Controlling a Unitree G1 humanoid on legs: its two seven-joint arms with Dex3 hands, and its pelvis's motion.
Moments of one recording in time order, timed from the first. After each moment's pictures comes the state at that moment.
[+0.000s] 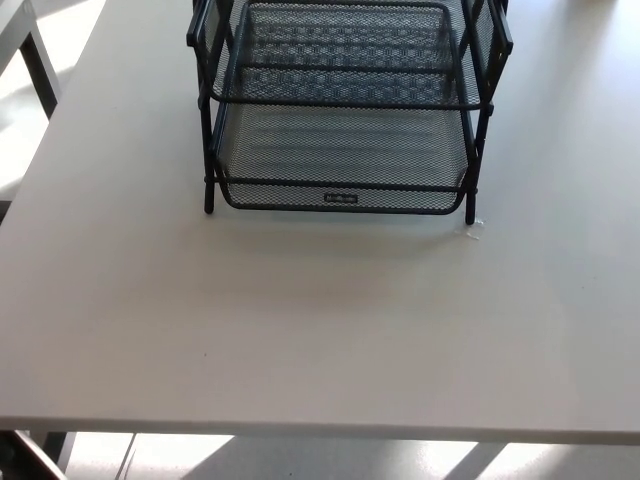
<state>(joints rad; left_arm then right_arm) 0.47 0.84 0.25 0.02 0.29 -0.37 -0.13 0.01 -0.97 -0.28 -0.15 -0.45 0.20 -0.18</state>
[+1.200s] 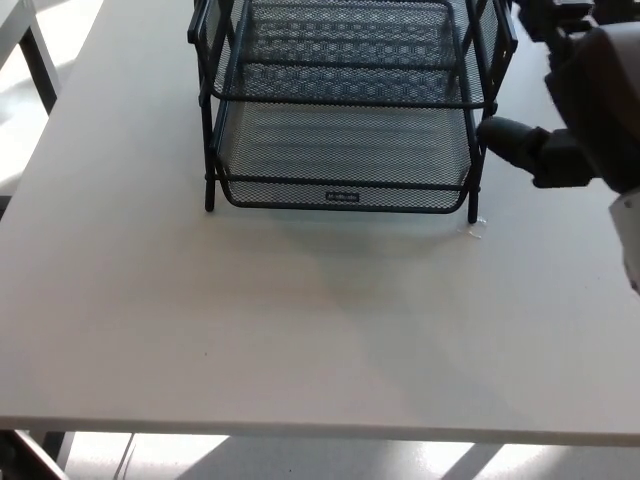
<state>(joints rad) 0.46 0.84 0.26 0.02 0.29 -0.39 -0.14 -0.56 -0.53 0.32 -0.25 -0.76 0.23 -0.05</state>
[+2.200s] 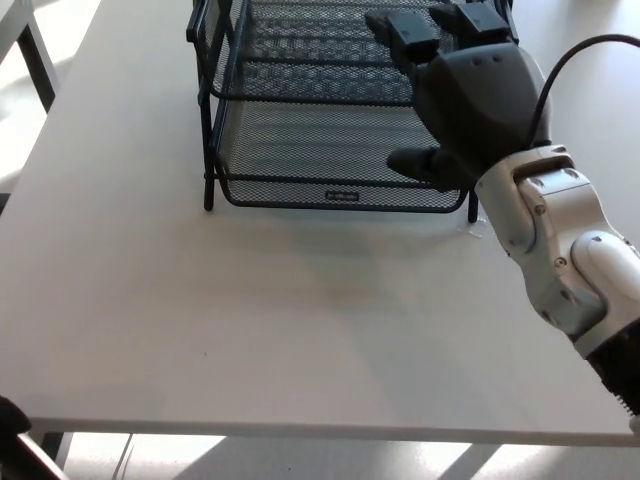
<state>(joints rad) 0.38 0.85 0.23 0.02 0.31 -0.39 -0.17 -0.83 -0.33 0.50 0.42 -0.88 0.12 -0.19</state>
